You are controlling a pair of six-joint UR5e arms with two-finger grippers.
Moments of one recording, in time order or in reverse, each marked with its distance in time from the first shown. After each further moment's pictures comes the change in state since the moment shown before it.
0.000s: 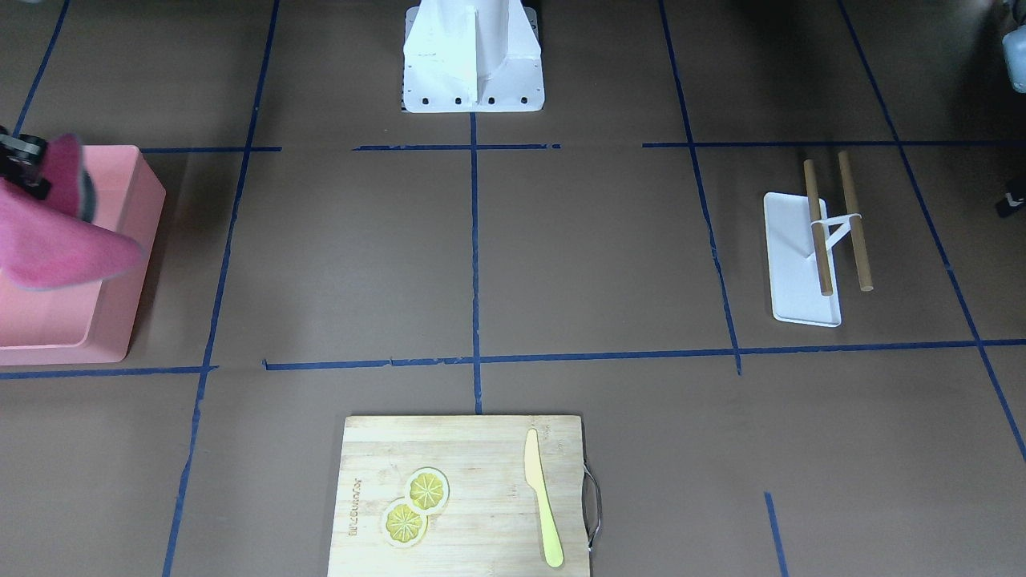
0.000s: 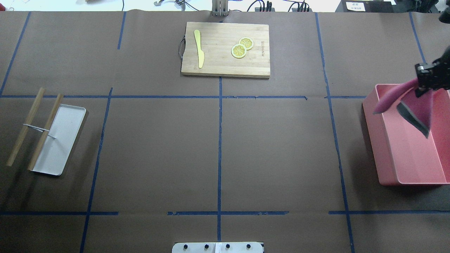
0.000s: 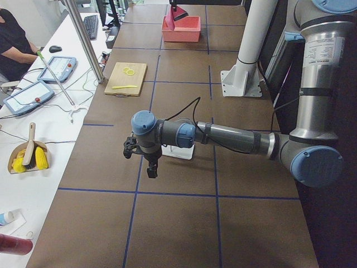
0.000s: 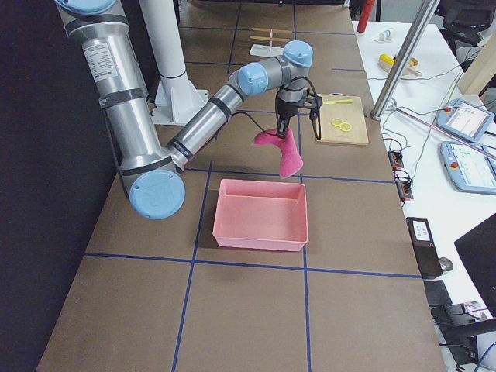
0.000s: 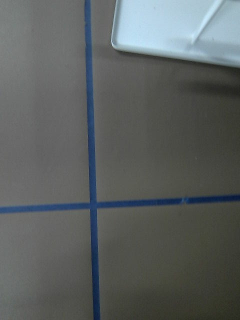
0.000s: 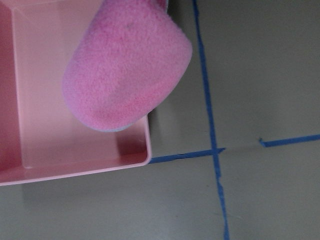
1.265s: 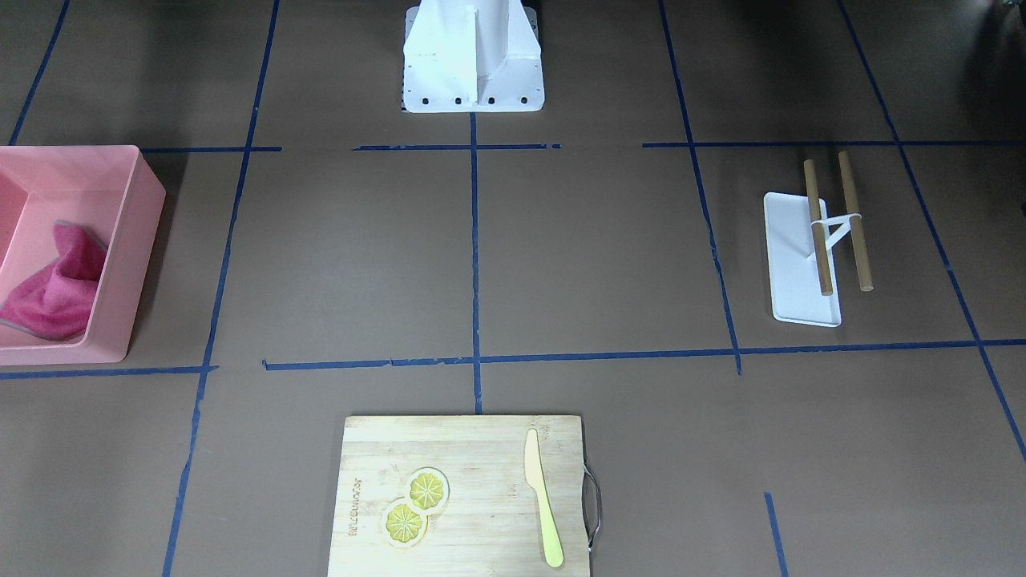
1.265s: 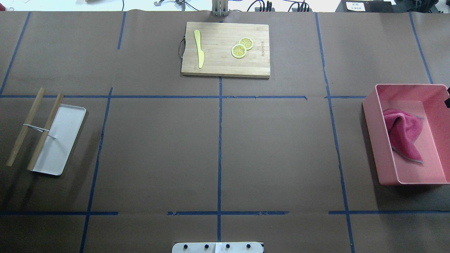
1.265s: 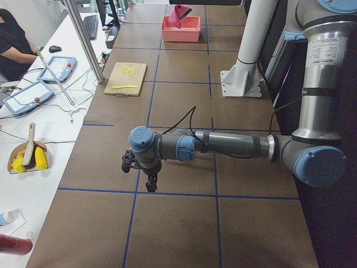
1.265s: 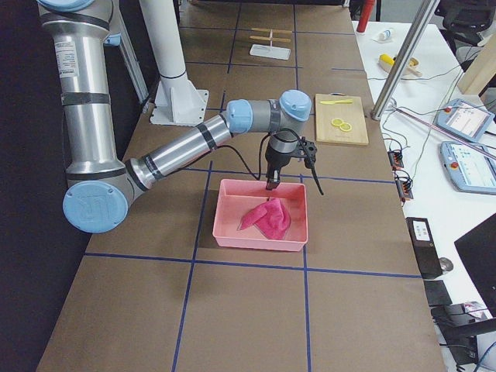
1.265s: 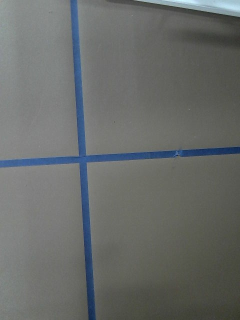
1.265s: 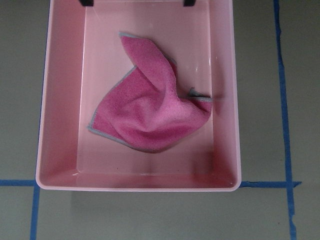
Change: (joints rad) left arm -0.030 -0.001 0.063 -0.012 -0.010 0.059; right arm 0.101 -0.096 -0.080 0.019 0.026 -0.288
